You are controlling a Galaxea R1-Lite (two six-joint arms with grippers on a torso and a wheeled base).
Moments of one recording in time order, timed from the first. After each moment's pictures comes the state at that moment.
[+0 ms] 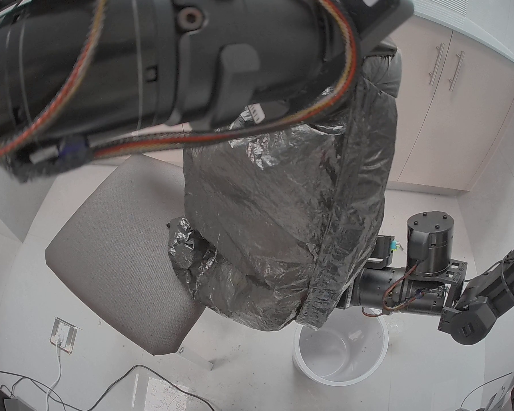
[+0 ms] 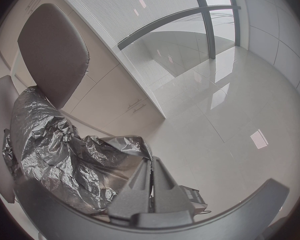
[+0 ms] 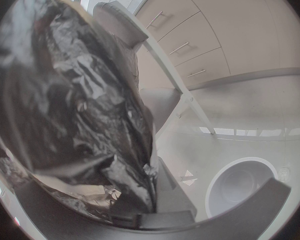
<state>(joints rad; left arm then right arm) -1.07 1.63 -1.58 -0.06 0.07 -0.74 0.61 1.86 -0.58 -0.97 0.29 0.49</state>
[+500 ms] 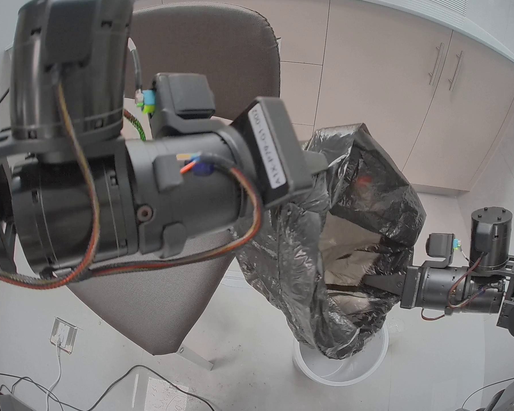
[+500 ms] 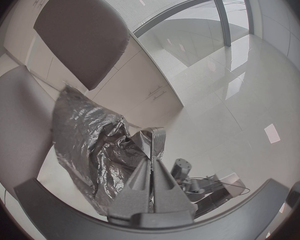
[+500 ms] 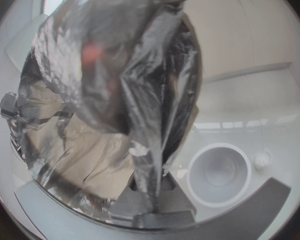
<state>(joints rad) -0.95 1.54 -1.20 -0.19 -0.01 -0.73 0.48 1.56 -0.45 -0.73 0.30 0.50</state>
